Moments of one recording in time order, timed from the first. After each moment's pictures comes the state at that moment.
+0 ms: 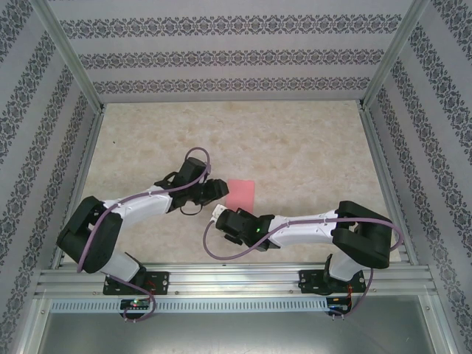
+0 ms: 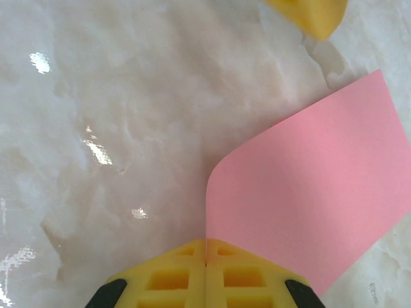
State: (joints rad) left arm -0.59 1.50 0.78 -0.11 0.33 -0.96; right arm 1.22 1.59 0.77 -0.21 0.43 -0.03
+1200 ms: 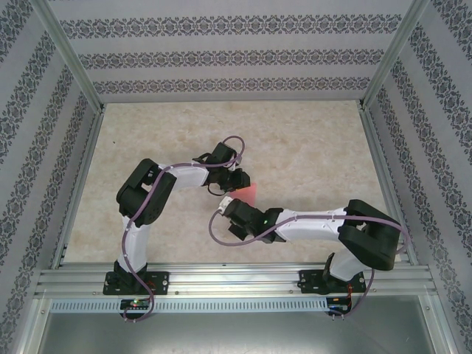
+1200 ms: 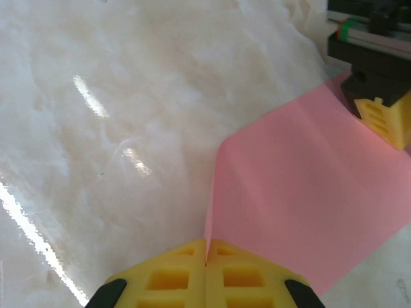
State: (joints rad) left arm -0.62 2.06 1.25 -0.15 0.49 -0.79; right arm 1.09 1.53 0.73 -0.18 0.25 0.04
